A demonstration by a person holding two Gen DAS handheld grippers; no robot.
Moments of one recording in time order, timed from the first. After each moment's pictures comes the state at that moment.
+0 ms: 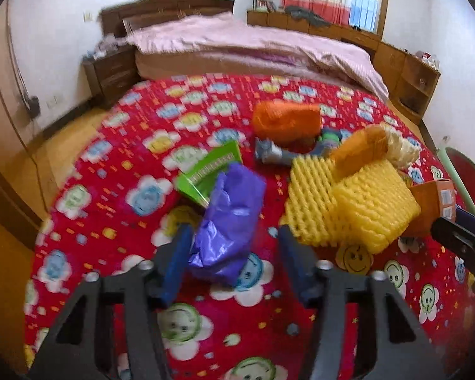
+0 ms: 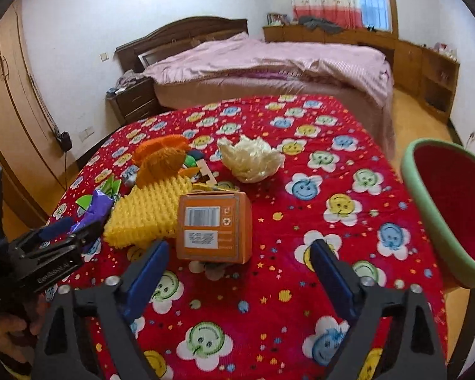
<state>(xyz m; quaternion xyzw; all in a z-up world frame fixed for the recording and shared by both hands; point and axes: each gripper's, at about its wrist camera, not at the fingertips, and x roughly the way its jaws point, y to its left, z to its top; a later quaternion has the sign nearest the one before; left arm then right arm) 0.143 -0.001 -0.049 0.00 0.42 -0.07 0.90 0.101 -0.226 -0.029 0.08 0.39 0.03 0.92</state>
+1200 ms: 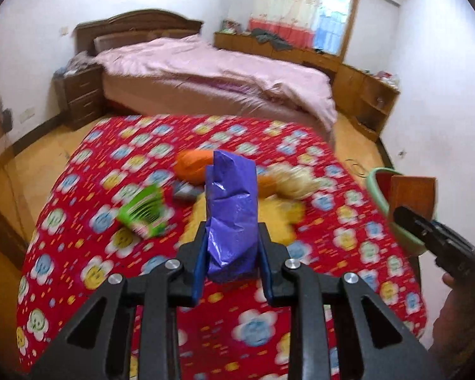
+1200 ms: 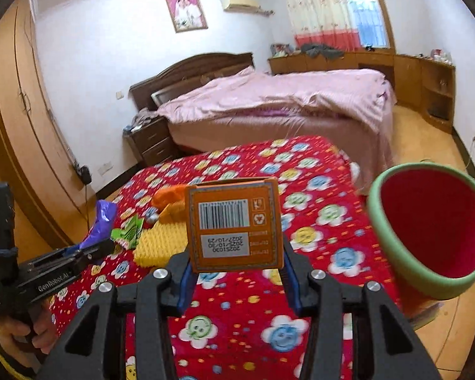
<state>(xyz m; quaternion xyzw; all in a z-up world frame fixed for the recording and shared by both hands) 0.090 -0.054 0.036 -0.03 0.36 -0.16 0.92 0.047 -0.278 0.029 0.12 0.30 0.05 0.94</state>
